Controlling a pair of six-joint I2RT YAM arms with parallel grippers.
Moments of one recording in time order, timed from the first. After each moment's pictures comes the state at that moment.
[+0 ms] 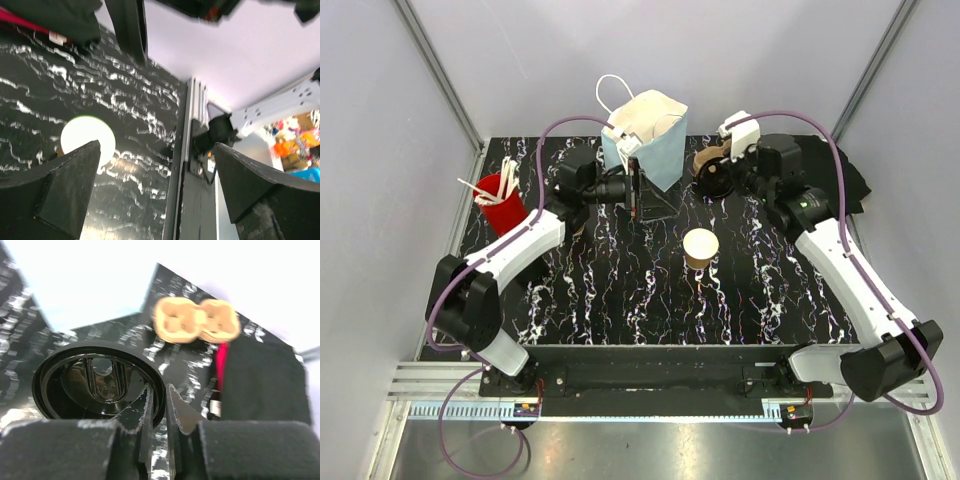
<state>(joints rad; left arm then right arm) -0.50 1.57 1.21 0.22 0.96 -0.51 0.39 1.29 1.37 -0.45 0.09 -0.30</state>
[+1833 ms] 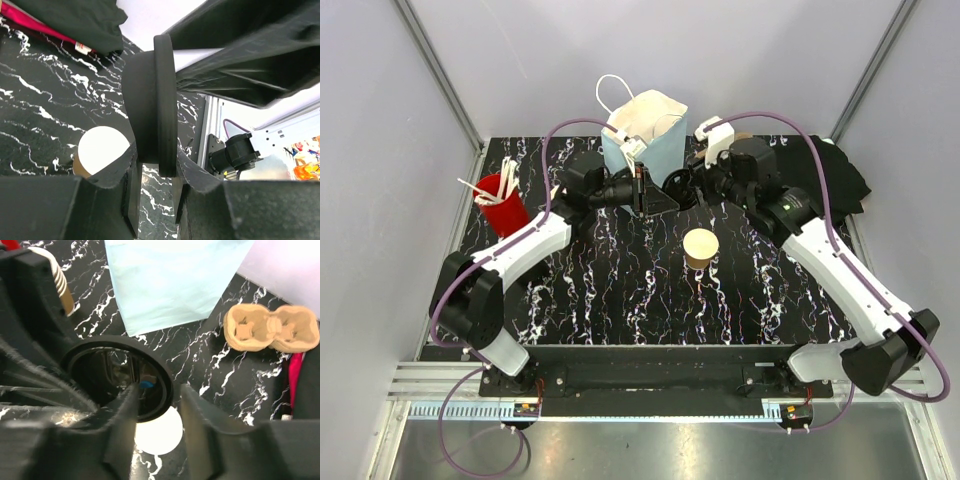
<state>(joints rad) -0.54 1.59 1.18 0.29 0.82 -0.51 0.58 1.34 1.44 -0.50 0.05 -0.07</state>
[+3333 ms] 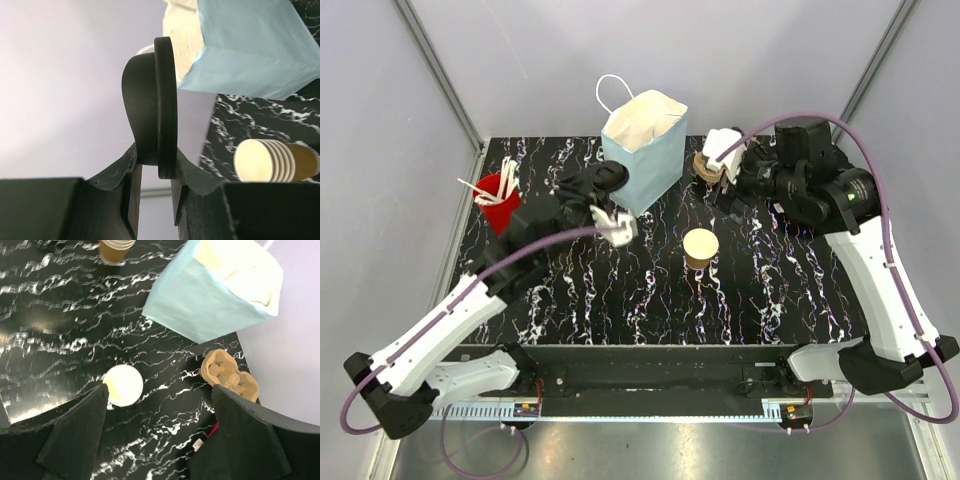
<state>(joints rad) -0.72 1.02 1.13 -0.28 -0.21 1.24 0.48 1.33 1.85 -1.03 -0.37 -0.71</state>
